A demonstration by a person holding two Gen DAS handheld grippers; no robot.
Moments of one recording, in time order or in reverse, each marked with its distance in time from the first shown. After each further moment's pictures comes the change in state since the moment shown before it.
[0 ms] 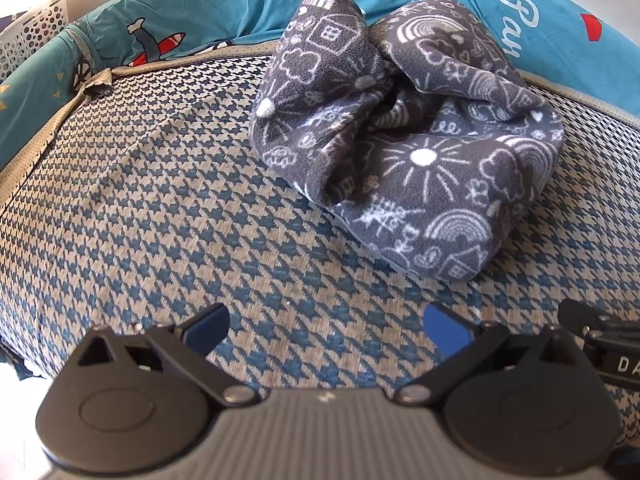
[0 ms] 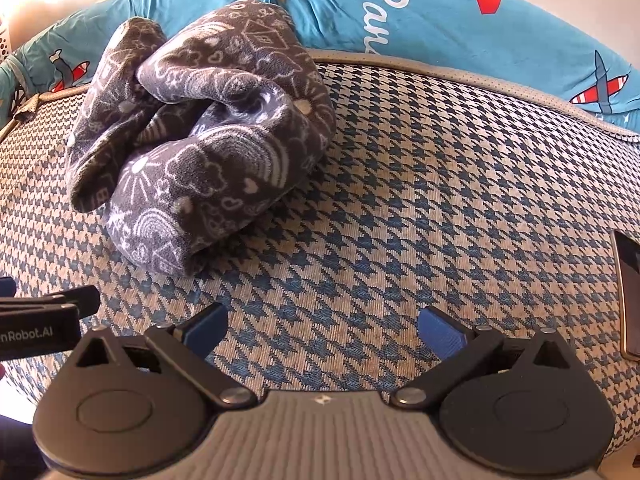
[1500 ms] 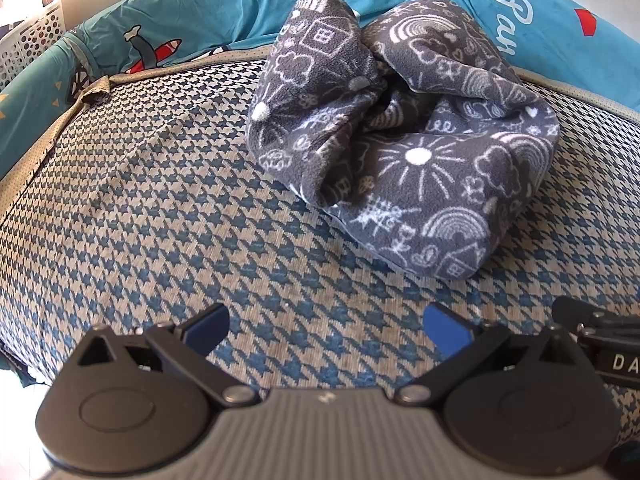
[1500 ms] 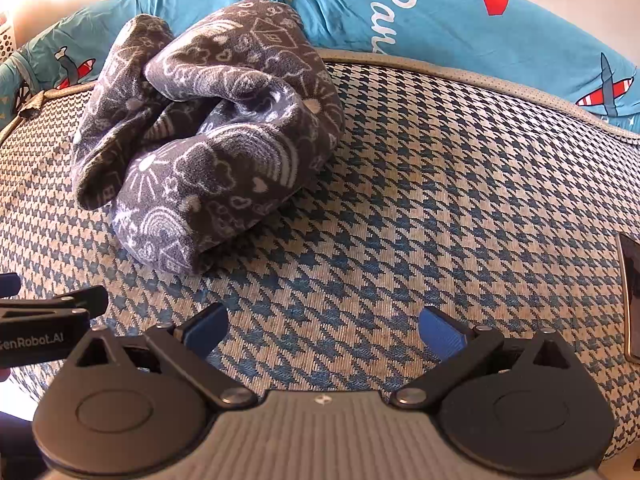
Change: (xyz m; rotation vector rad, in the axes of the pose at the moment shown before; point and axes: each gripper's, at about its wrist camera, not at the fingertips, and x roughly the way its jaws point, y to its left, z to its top) left arm 0.000 -0.004 -0.001 0.020 -0.012 0.007; right arm 0.001 0.001 0.000 -0.009 0.001 0.014
